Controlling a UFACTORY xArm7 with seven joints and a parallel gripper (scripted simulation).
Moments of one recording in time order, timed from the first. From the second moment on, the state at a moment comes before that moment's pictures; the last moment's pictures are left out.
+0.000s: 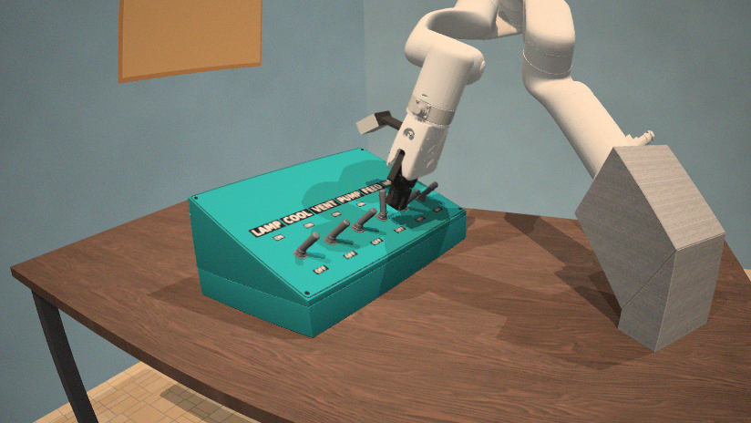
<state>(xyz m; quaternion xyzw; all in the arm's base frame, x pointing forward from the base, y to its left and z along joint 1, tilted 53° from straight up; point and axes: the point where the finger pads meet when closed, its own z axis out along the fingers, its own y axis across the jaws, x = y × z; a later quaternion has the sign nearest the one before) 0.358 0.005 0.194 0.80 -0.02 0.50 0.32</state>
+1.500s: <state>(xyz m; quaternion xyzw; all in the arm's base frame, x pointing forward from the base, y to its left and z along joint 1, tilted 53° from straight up) 0.342 0.008 0.187 0.80 -0.02 0.50 0.32</state>
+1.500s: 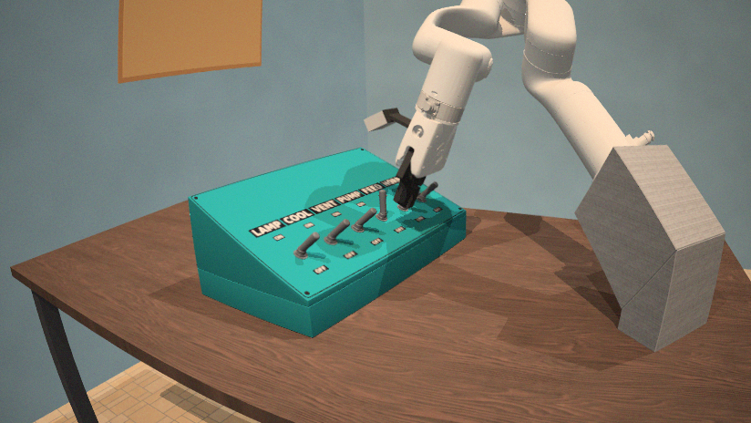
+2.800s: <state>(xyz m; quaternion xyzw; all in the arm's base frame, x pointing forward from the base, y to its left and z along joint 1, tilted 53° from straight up) 0.261 0.068 0.218 0.79 -0.02 0.51 0.33</state>
